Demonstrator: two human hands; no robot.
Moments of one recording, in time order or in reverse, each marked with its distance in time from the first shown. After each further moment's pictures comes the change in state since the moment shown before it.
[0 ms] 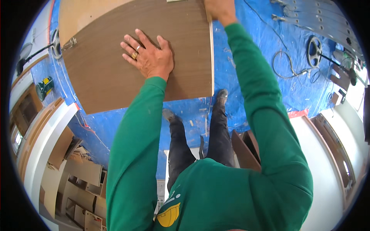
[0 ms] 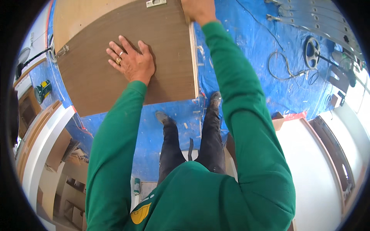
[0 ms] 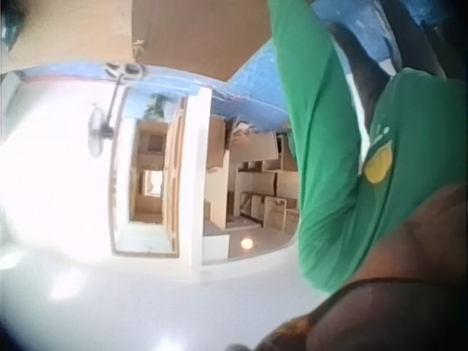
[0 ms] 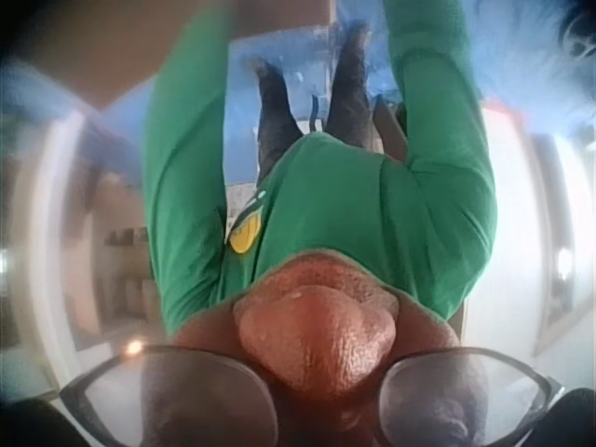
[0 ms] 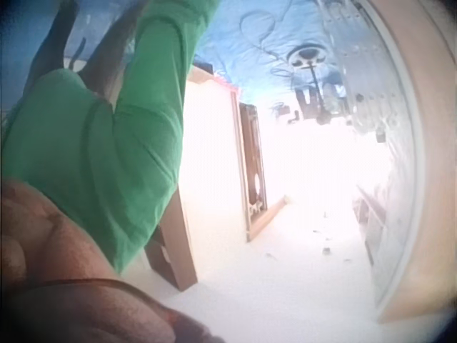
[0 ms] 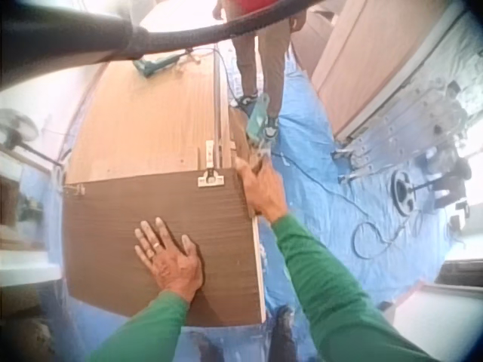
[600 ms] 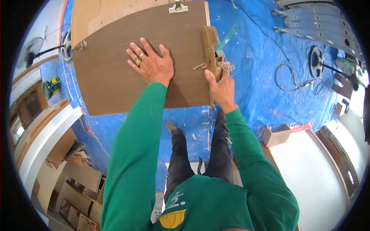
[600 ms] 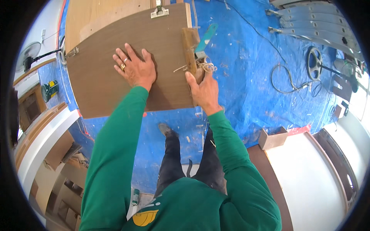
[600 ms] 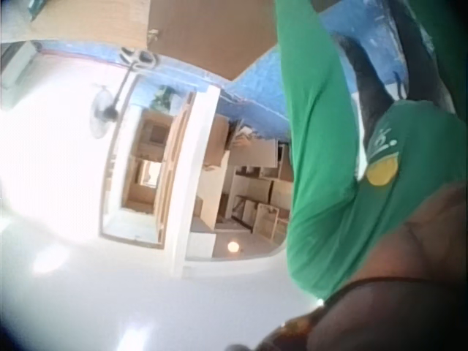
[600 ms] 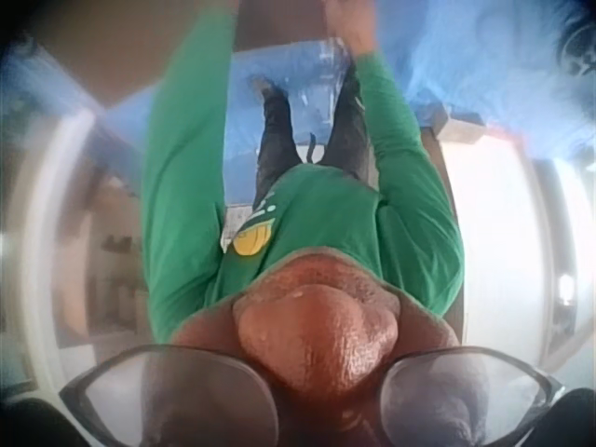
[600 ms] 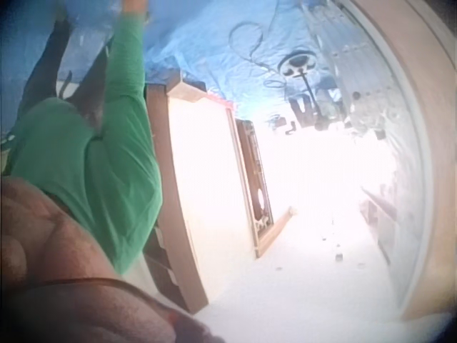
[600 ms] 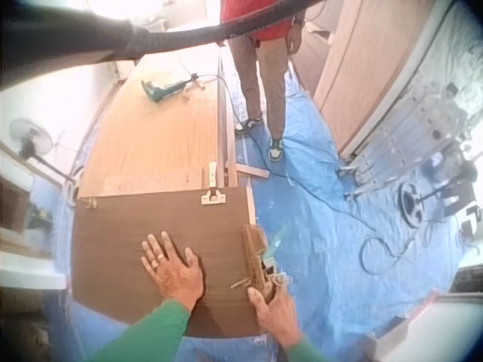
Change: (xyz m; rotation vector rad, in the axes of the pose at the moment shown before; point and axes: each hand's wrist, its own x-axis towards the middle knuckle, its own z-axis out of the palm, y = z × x) left_hand 0.005 -0.007 0.001 0.038 0.039 -0.024; right_hand -0.235 0.029 -0.061 0.064 -0.269 0.291
